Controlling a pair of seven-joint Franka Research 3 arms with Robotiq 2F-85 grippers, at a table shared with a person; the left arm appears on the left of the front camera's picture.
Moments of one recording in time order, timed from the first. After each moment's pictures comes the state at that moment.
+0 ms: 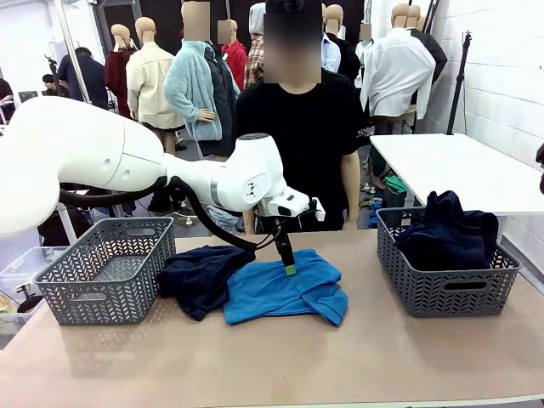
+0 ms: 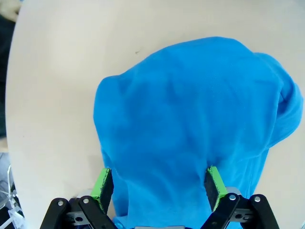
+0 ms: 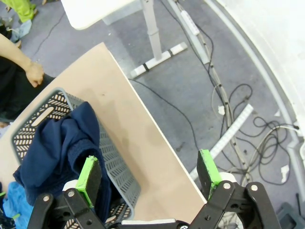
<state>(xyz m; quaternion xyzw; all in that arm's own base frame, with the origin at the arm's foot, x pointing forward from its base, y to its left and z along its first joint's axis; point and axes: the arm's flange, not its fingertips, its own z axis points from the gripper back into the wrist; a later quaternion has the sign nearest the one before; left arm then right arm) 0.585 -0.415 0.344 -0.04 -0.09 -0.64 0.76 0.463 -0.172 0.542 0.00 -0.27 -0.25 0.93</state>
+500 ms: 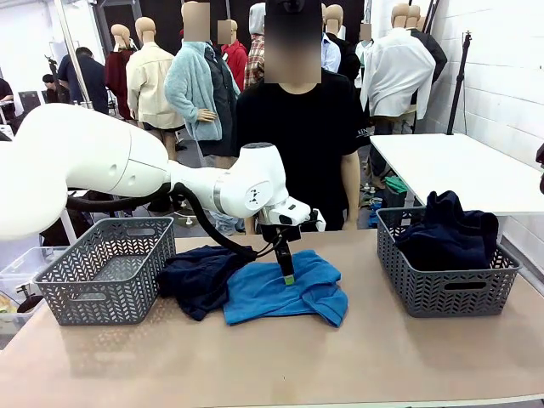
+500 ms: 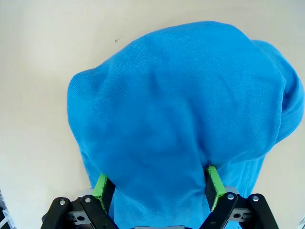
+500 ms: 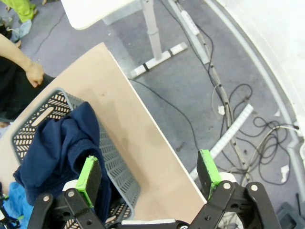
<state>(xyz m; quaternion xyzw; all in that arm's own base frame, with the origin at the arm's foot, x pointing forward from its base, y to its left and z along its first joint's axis) 0.582 -0.417 0.326 -0.04 -0.06 -0.64 0.76 0.463 -0.172 0.542 0.00 -0.27 -0.25 0.93</state>
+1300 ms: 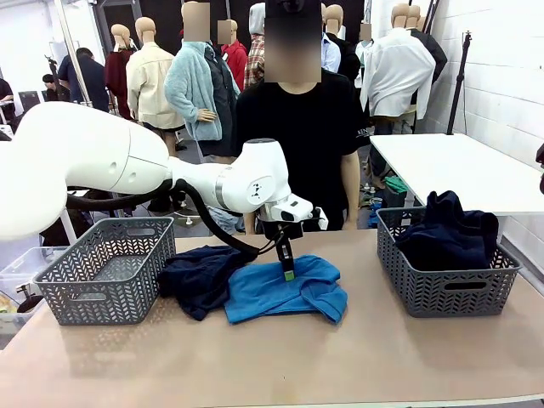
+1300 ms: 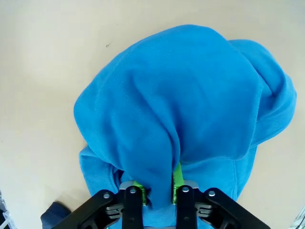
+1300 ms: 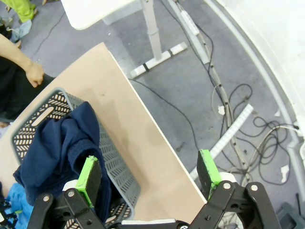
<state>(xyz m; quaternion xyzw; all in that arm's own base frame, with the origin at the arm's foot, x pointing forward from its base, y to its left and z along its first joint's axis) 0.579 -0.422 0.333 -0.05 -0.05 -0.65 0.76 0.463 -0.172 0.542 0.00 -0.27 -0.25 0.93</state>
